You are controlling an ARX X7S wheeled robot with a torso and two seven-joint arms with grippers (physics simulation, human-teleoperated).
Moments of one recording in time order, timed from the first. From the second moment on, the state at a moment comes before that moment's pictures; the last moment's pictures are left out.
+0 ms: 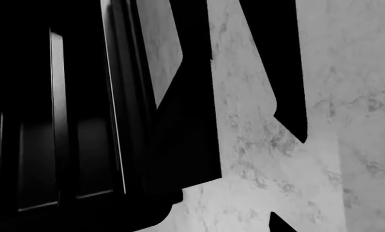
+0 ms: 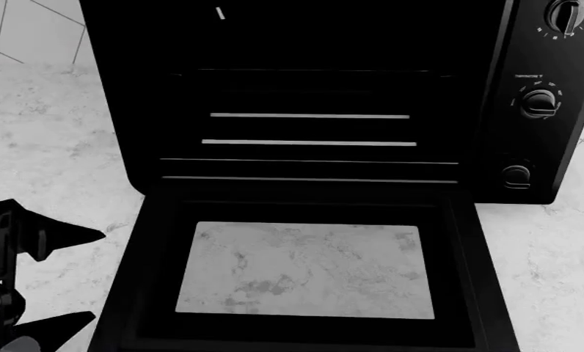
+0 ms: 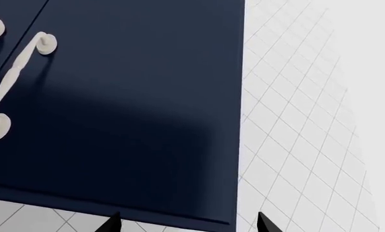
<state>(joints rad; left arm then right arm) -0.85 -0.95 0.92 -0.09 0.34 0.29 0.43 1.26 0.90 0.31 -0.93 1.53 1.23 0.93</state>
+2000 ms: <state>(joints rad) -0.83 -0.83 0.89 -0.21 0.31 0.47 0.20 1.23 0.99 0.34 -0.93 1.60 1.16 0.97</state>
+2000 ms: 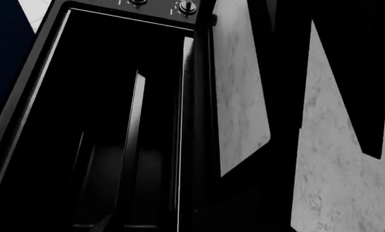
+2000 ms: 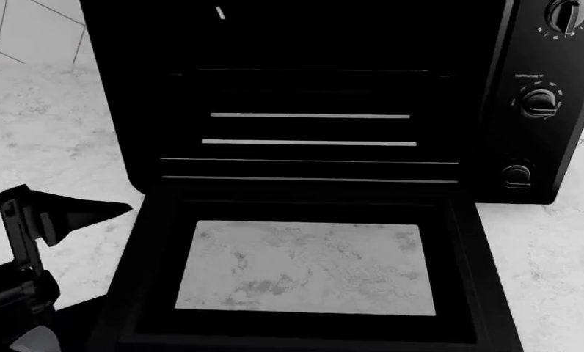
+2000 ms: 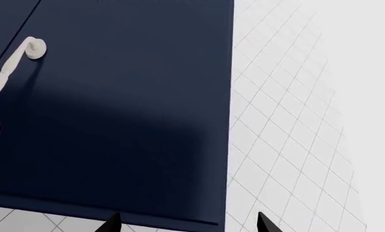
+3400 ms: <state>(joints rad) -0.83 -0.77 0.78 -0.18 0.22 0.46 0.03 1.23 1.02 0.33 -0.93 1.62 1.12 0.99</state>
